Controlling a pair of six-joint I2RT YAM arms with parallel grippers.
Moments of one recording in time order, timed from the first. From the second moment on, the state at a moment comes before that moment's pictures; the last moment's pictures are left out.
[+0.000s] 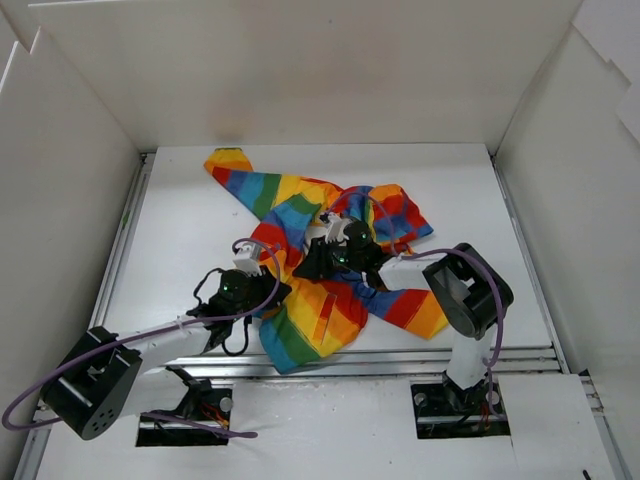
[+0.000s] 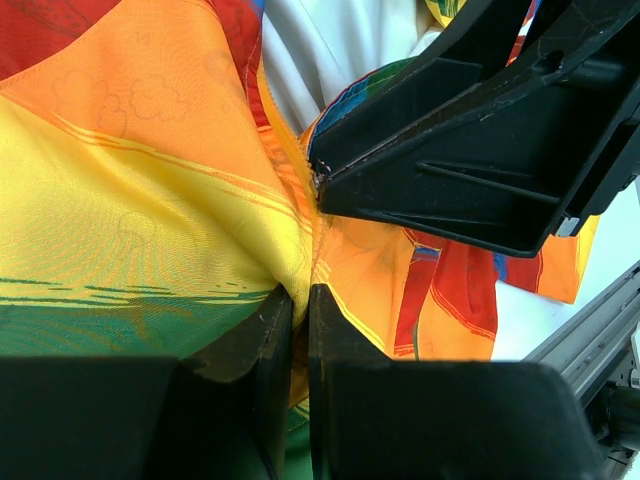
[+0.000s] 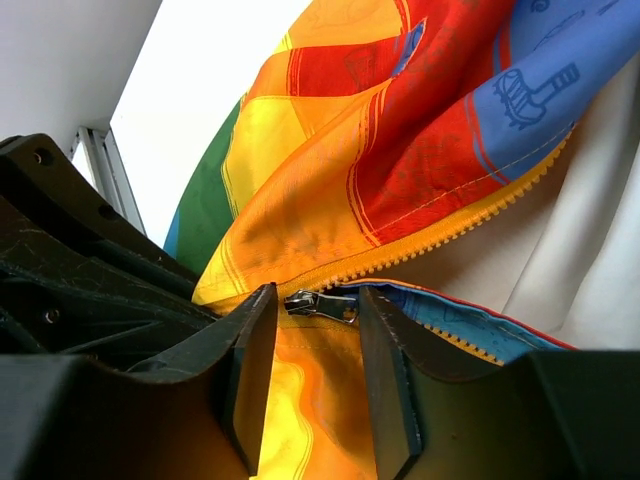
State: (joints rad) left arm -0.60 1.20 0.33 0.45 0.07 -0.69; right arm 0.63 1.84 0.84 0.55 -0.61 0.54
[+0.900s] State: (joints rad) left arm -0.59 1.17 0.31 0.45 0.07 -0.69; right arm 0.60 1.86 0.79 0.71 -0.73 0.65
